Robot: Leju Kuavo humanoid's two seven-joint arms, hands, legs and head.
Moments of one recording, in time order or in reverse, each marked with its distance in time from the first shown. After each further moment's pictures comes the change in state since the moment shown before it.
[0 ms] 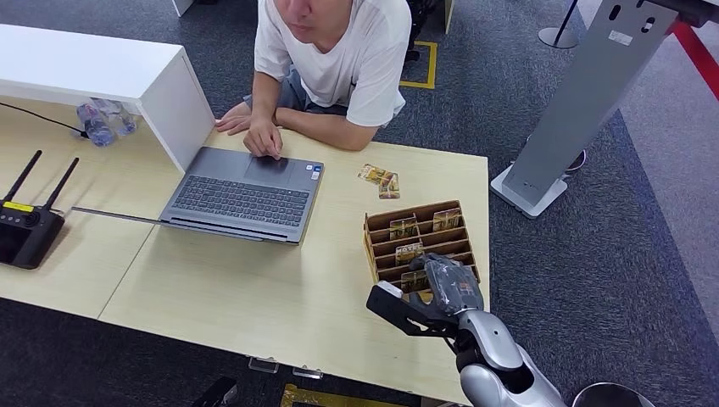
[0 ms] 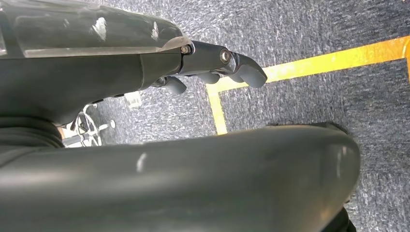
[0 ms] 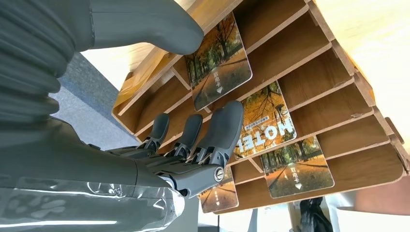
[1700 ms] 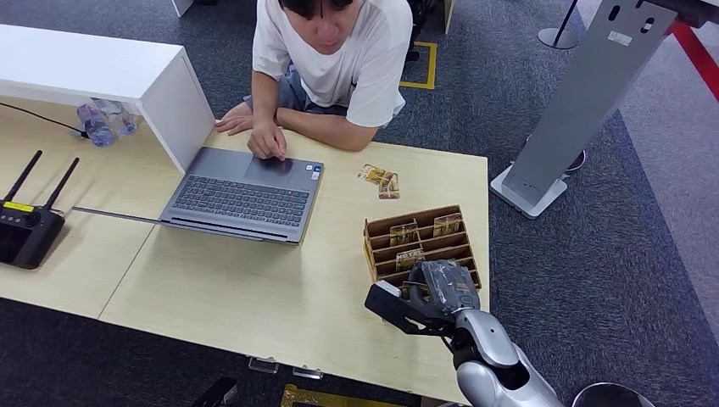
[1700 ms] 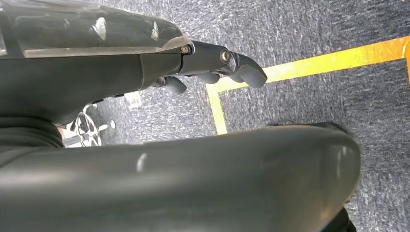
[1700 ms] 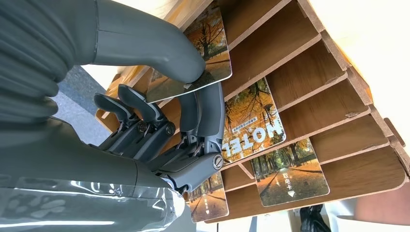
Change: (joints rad) left arm 0.000 0.000 0.000 0.000 -0.004 0.001 0.001; right arm -0.008 0.018 0.000 0.046 -0.018 -0.006 -0.012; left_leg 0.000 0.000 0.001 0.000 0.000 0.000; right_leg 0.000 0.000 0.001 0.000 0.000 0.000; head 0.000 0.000
